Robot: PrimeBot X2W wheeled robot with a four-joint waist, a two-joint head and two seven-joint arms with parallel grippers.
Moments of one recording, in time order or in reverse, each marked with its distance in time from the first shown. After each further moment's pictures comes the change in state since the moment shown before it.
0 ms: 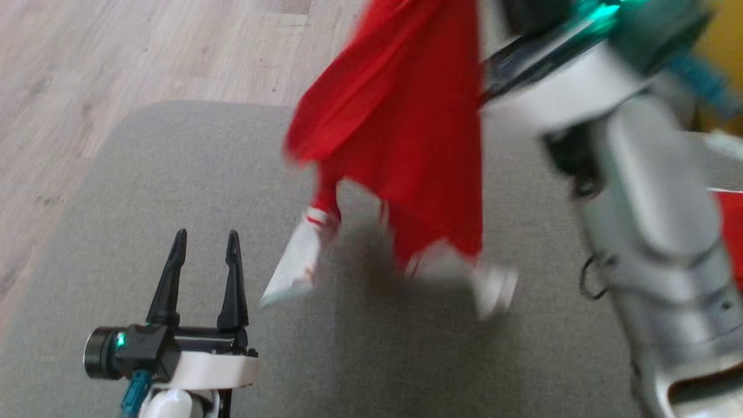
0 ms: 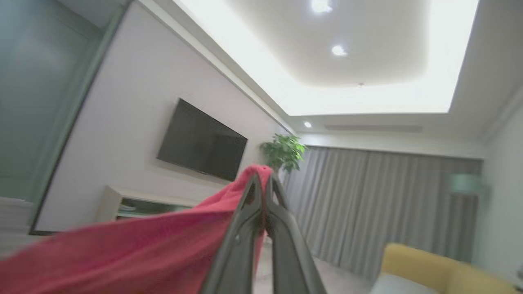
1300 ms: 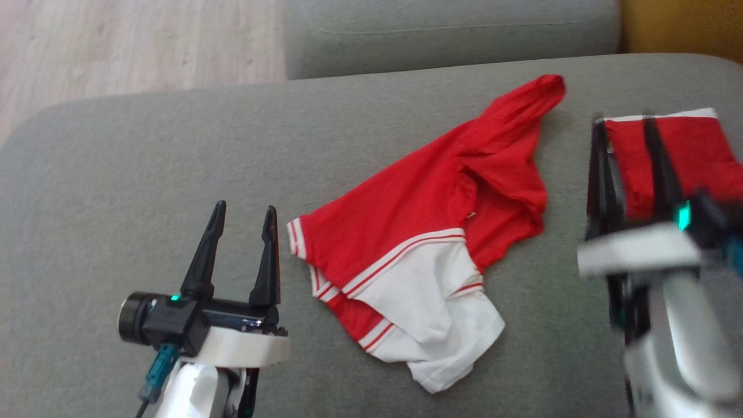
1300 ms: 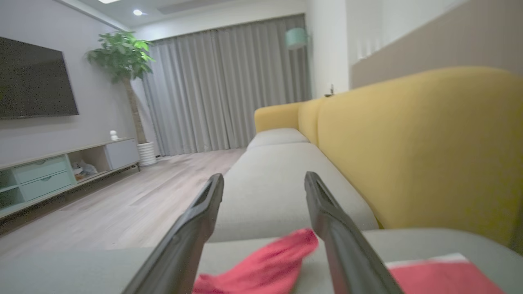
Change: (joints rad) left arm -0.083 -0.107 0.021 0.049 0.071 -0.115 0.000; right arm 0.452 0.008 -0.355 0.137 -0.013 0.000 -0.179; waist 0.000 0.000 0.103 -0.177
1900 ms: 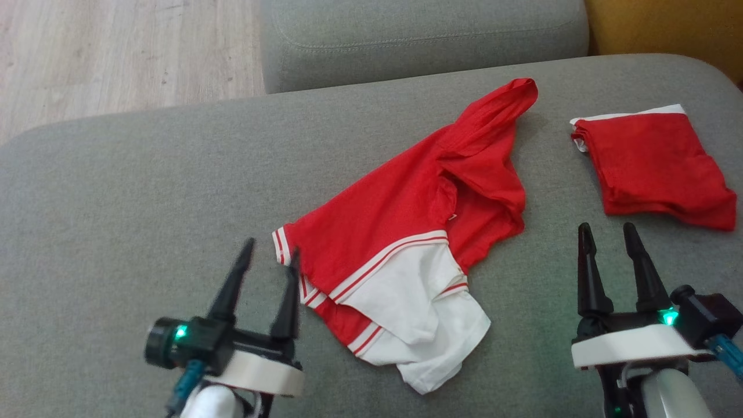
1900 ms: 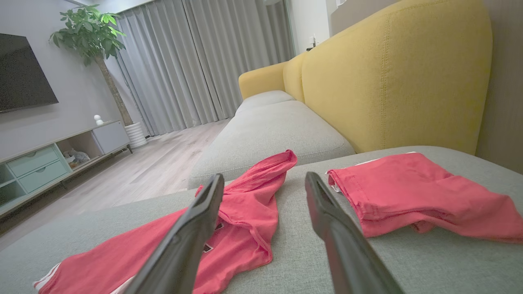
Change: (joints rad) left arm 0.040 -0.011 -0.028 0.100 0.026 -0.045 0.000; right arm 0.344 0.014 0.032 -0.133 0.103 0.000 -0.002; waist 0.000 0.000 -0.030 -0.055
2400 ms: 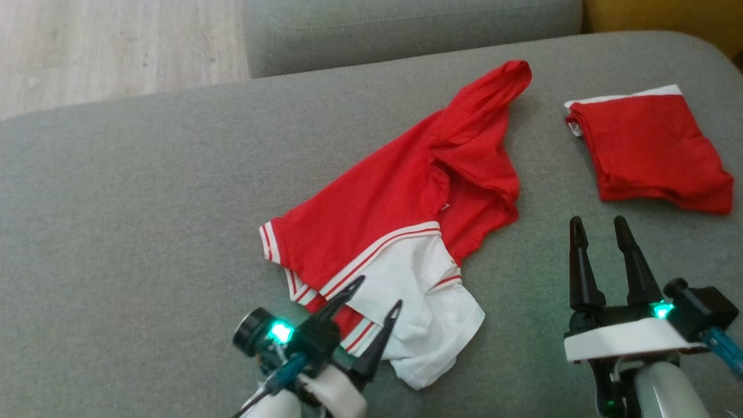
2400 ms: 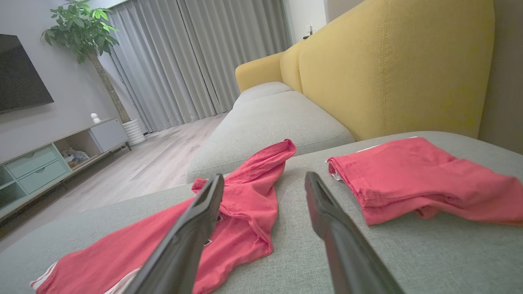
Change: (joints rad) left arm -0.098 0.030 -0.316 0.144 0.040 -0.078 0.114; right arm -0.018 0.001 0.027 0.004 0.031 0.000 0.000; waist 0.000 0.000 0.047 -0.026
